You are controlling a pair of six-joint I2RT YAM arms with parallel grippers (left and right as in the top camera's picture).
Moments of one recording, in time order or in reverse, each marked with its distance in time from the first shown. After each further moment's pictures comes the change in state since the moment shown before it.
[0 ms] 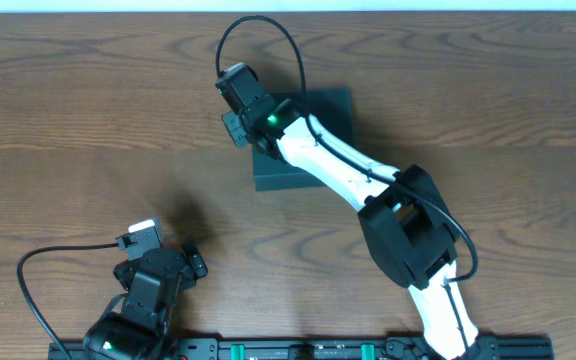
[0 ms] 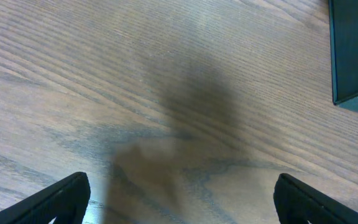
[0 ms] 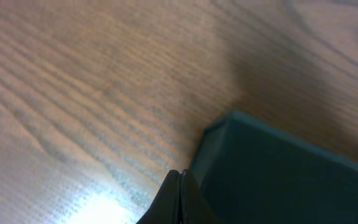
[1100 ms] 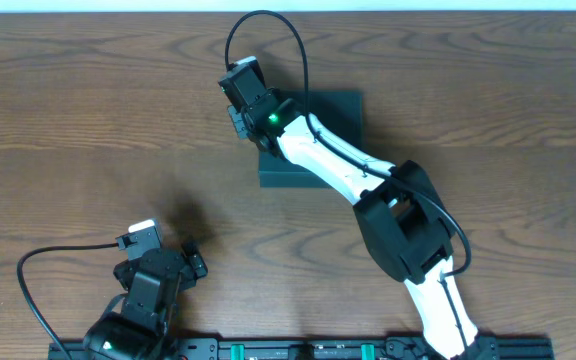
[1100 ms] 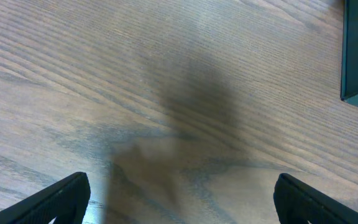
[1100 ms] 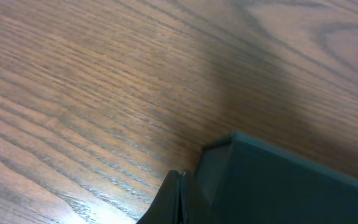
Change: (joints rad) left arm 0.000 0.000 0.000 0.000 0.000 0.000; right arm -0.015 0.034 0.003 0.046 0.083 0.051
